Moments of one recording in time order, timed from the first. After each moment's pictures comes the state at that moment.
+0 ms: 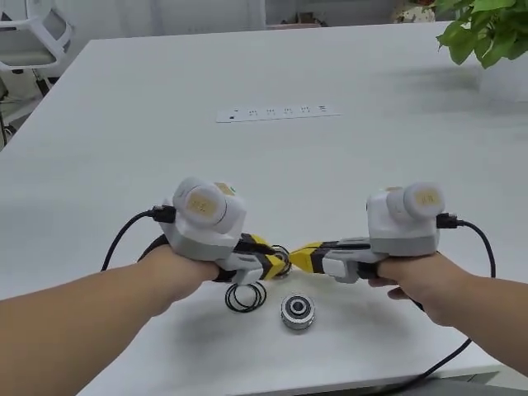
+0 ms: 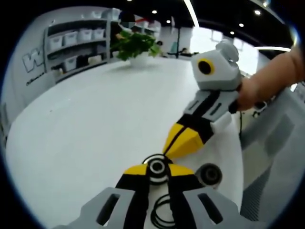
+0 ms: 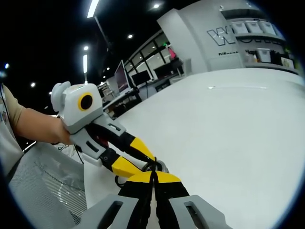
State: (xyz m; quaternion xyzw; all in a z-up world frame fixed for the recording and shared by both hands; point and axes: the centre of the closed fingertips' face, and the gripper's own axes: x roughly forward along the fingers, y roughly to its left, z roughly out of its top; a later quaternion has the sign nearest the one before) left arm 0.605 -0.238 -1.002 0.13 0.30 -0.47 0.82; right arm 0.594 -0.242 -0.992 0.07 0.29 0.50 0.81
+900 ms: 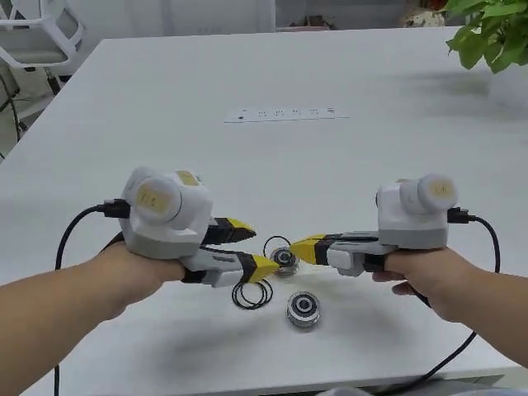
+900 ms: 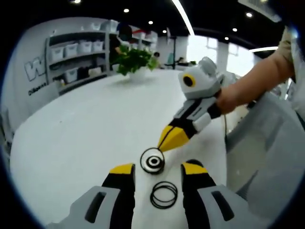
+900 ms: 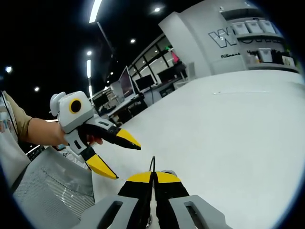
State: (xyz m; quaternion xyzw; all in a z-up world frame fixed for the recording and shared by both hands) left arm 0.580 -0.203 -0.953 0.12 0.25 -0.48 0.83; right arm 0.590 -0.233 -0.970 0.10 0.27 0.51 0.81
